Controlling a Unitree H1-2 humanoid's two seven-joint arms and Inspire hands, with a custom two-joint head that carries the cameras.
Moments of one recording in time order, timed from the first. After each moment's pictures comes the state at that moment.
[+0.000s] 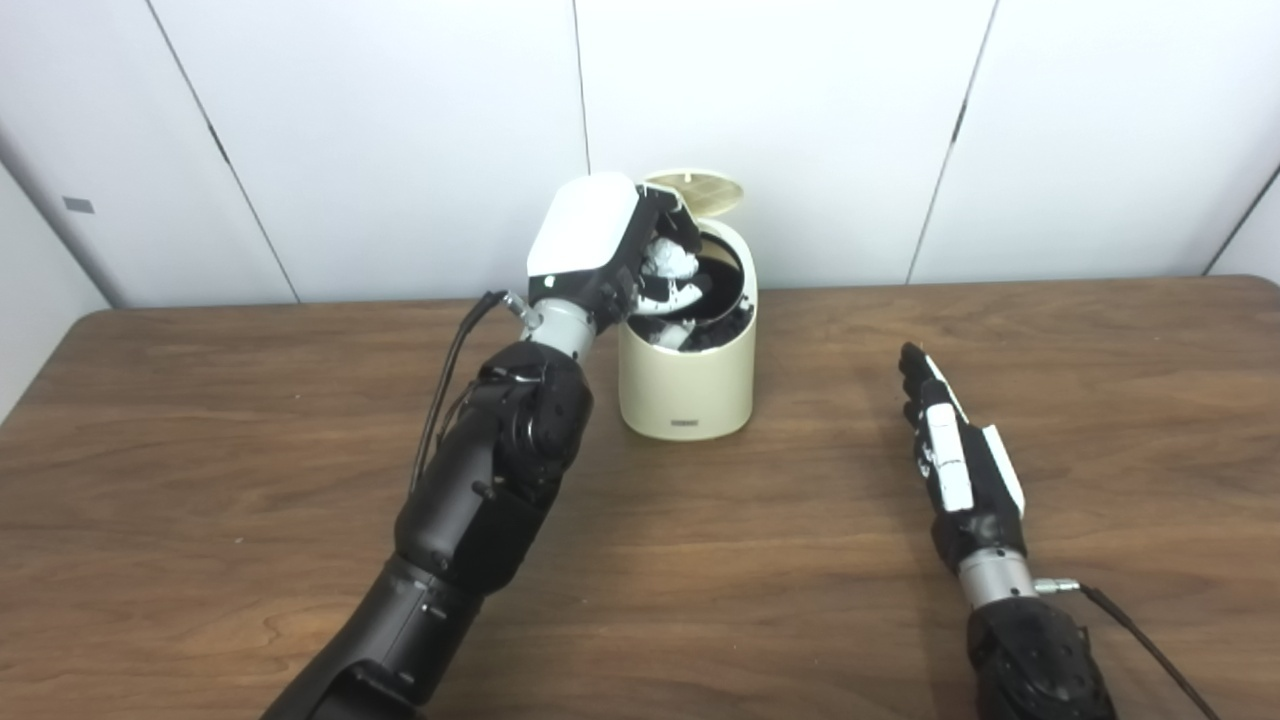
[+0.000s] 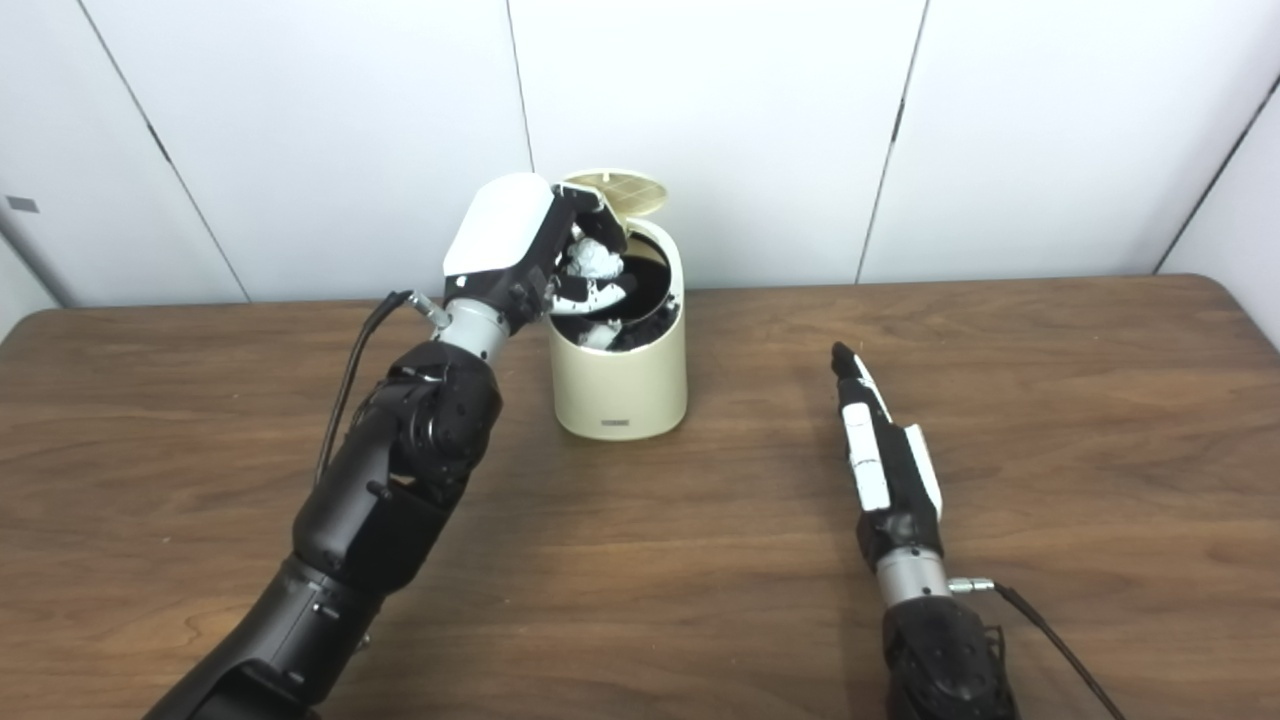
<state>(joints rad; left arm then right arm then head) -0.69 0.09 -0.33 0.20 0.81 0.17 0.01 -0.13 -0.07 -0.05 0.03 0.01 0.00 -0.02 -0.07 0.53</state>
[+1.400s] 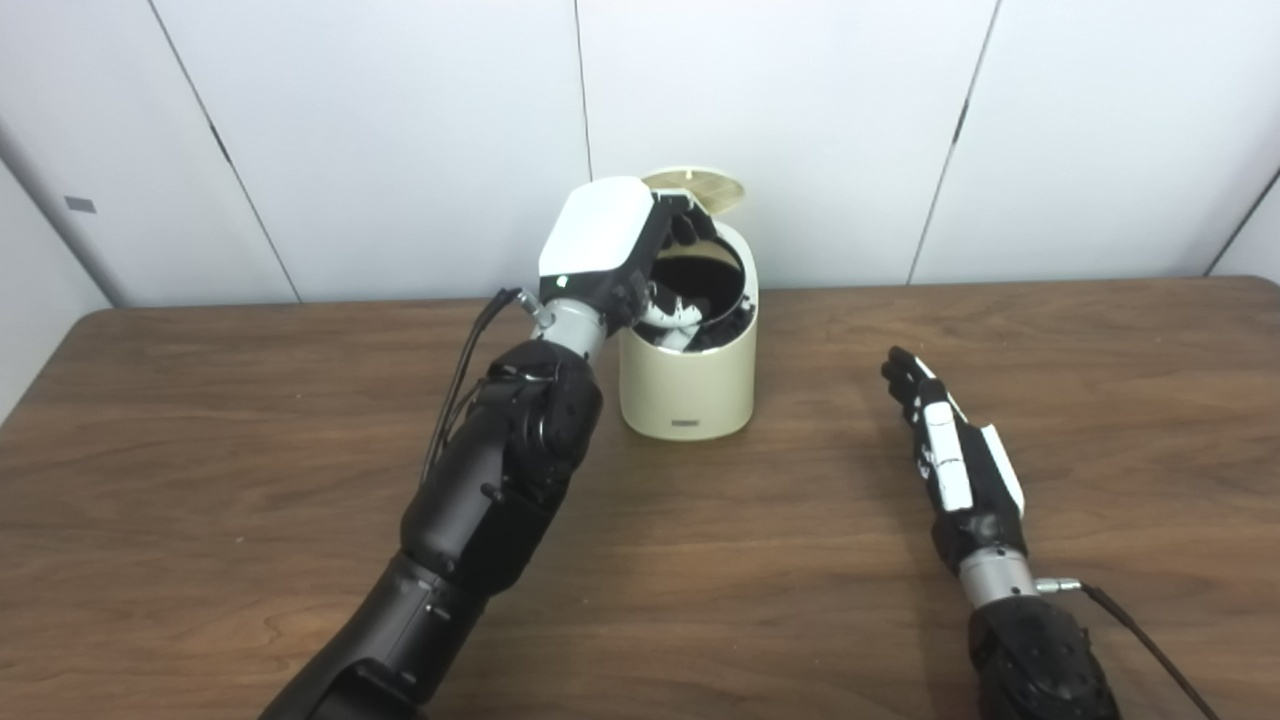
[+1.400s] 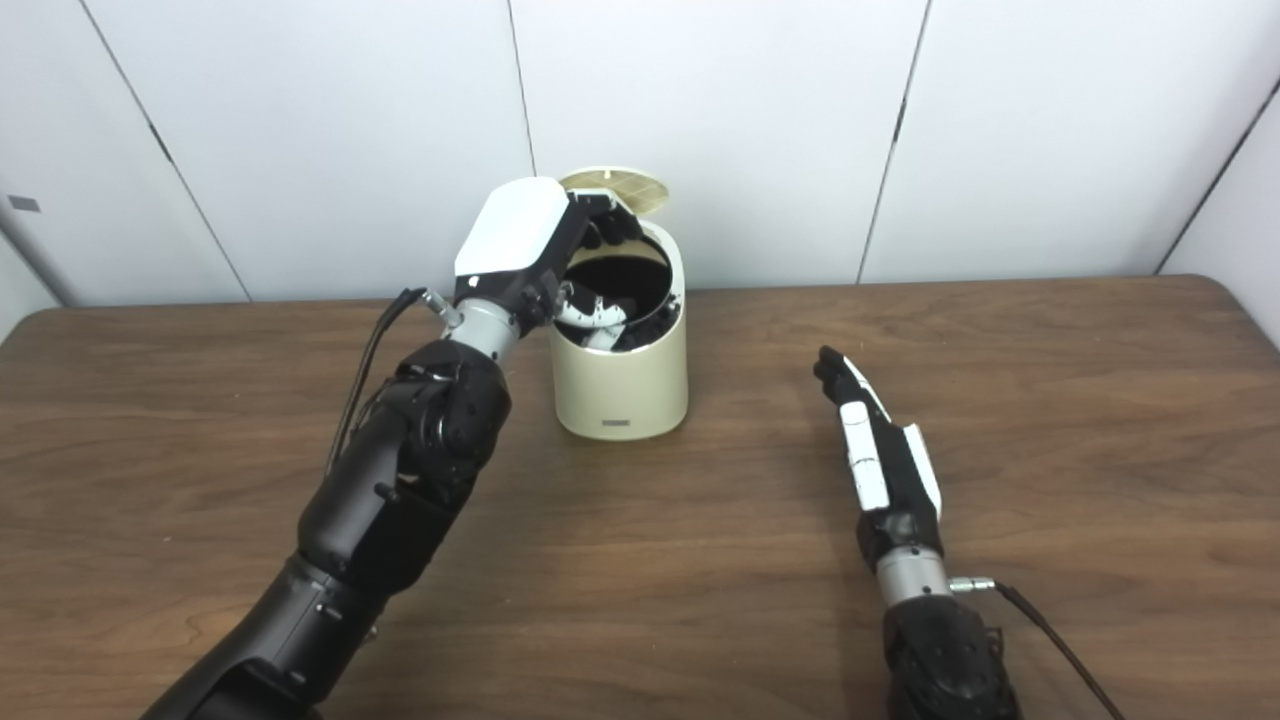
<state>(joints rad) -0.69 0.09 -0.36 0.17 0.82 0.22 -0.04 -0.13 -0.08 -0.05 0.00 0.01 0.05 -0.02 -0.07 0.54</state>
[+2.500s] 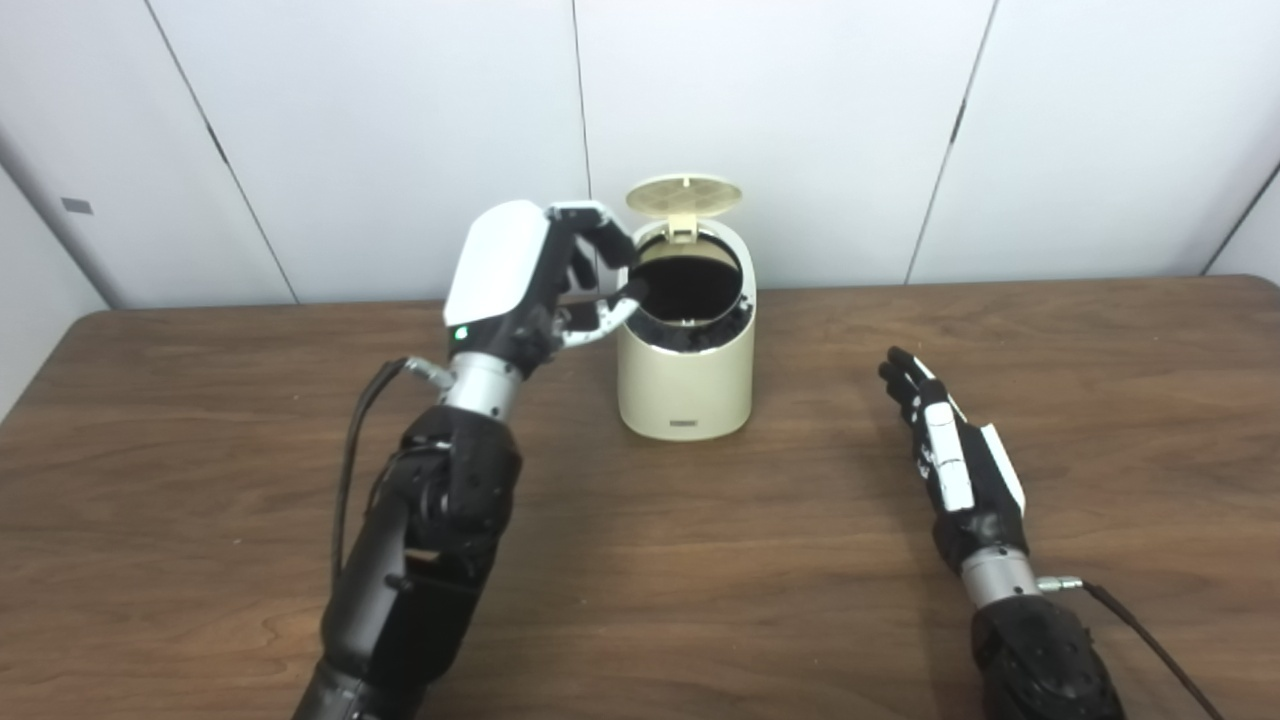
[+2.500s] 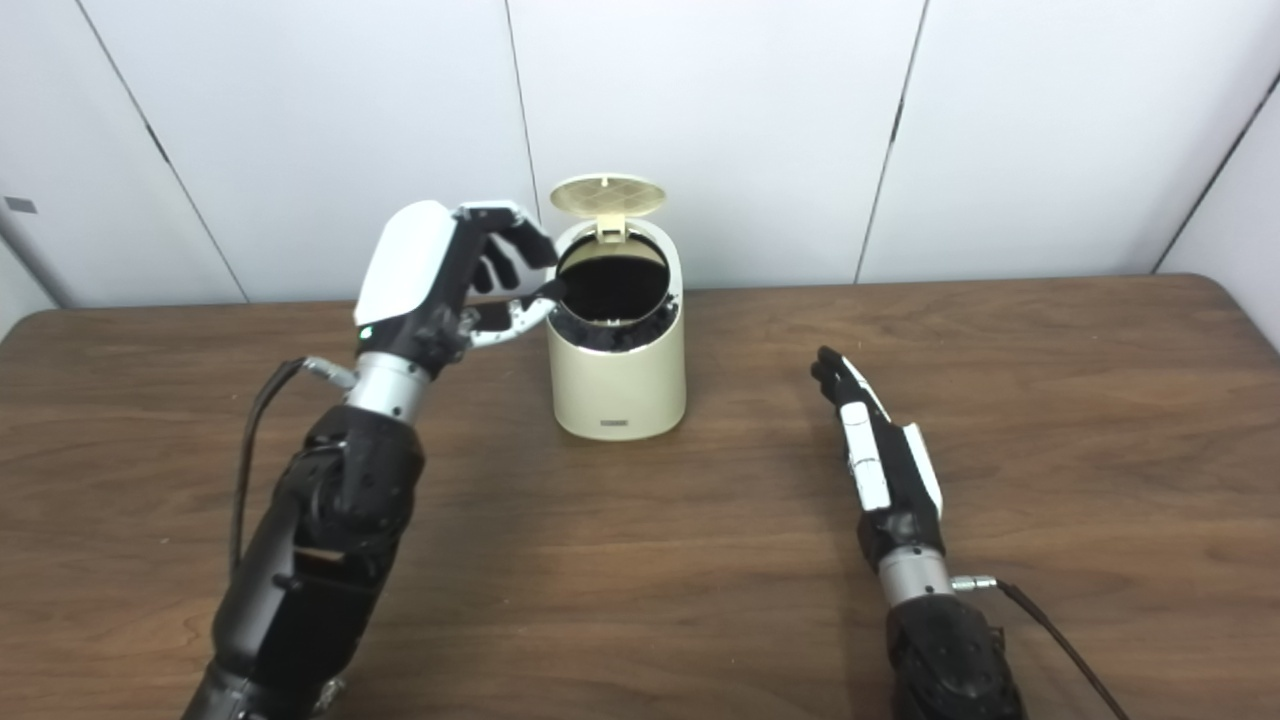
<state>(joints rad) -0.48 0.14 -0.21 -0.12 0.72 0.19 0.01 -0.13 -0.09 -0.05 0.01 0.02 0.04 -0.01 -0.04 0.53</state>
